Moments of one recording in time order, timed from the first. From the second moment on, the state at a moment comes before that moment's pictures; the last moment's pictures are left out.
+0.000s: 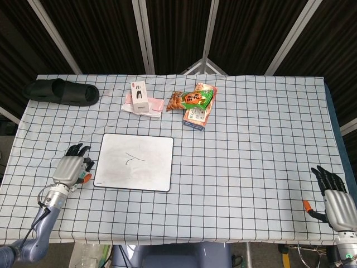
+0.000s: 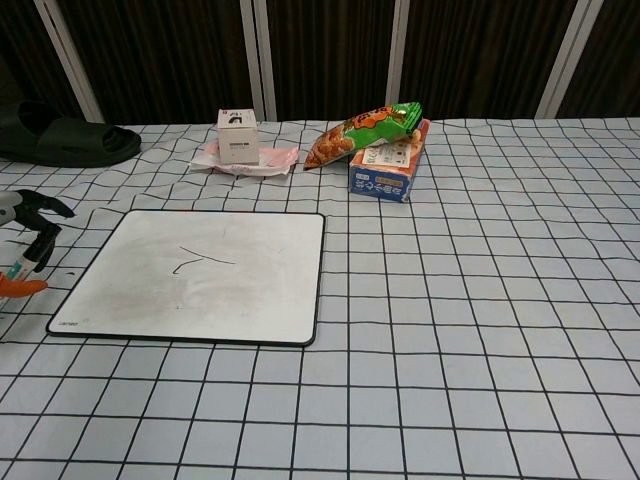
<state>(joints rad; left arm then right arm) -0.46 -1.46 -0.09 -1.41 1.18 1.07 0.24 0.06 -1.04 0.04 -1.70 -1.41 1.37 0.09</state>
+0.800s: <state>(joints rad) -0.44 -1.39 -0.13 -1.54 1.22 1.17 0.21 0.06 -1.03 0.04 -1.70 -1.42 1.37 0.09</state>
